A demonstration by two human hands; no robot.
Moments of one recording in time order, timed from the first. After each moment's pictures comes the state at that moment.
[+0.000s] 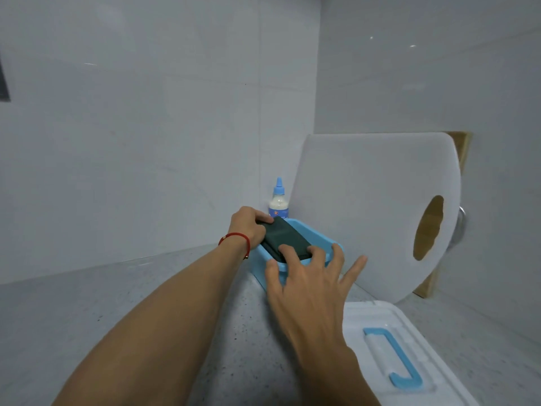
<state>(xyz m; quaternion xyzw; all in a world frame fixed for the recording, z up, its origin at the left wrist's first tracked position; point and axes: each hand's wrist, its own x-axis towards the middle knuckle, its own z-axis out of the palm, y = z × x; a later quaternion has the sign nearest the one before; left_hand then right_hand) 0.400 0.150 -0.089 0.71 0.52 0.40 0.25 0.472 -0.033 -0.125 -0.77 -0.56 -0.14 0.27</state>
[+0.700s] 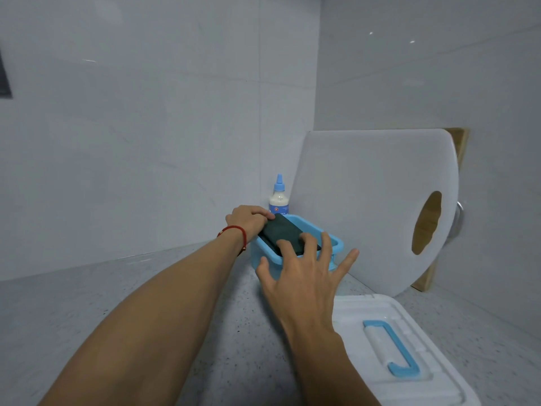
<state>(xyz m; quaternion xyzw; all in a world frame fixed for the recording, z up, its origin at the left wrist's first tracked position) 0.398 0.143 -0.083 0.69 0.53 0.39 0.31 0.466 -0.017 -0.134 -0.76 -0.56 -0.15 0.29</state>
